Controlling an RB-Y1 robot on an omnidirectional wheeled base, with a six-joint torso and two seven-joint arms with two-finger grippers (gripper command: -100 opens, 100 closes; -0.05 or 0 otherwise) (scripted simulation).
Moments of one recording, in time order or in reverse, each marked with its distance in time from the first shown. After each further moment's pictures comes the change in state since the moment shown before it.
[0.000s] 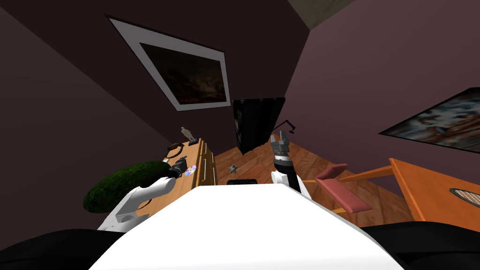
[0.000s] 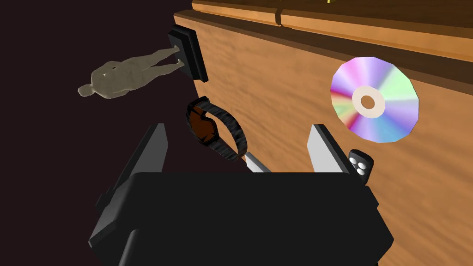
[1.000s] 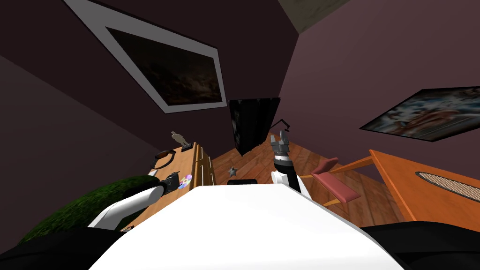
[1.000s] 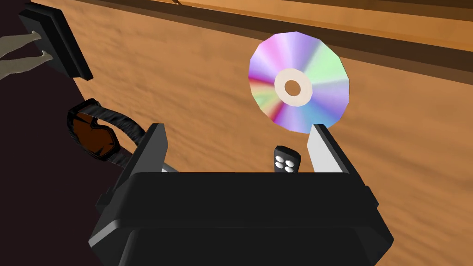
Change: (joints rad) left arm 0.080 0.018 0.092 0.103 0.163 0.263 0.037; right arm 0.000 0.000 0.000 0.000 0.000 0.000 0.000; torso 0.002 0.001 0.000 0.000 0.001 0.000
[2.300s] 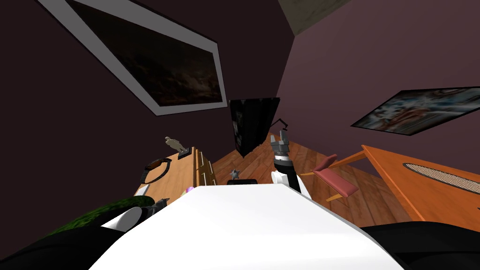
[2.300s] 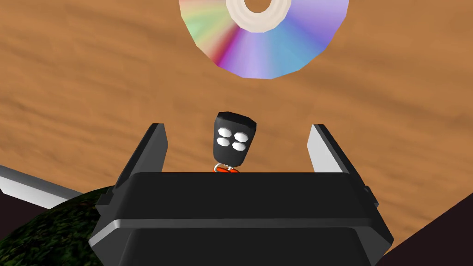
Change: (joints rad) left arm 0.155 -0.029 0.088 0.087 0.197 0.263 0.071; right arm 0.000 0.000 0.000 0.000 0.000 0.000 0.000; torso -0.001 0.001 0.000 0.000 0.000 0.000
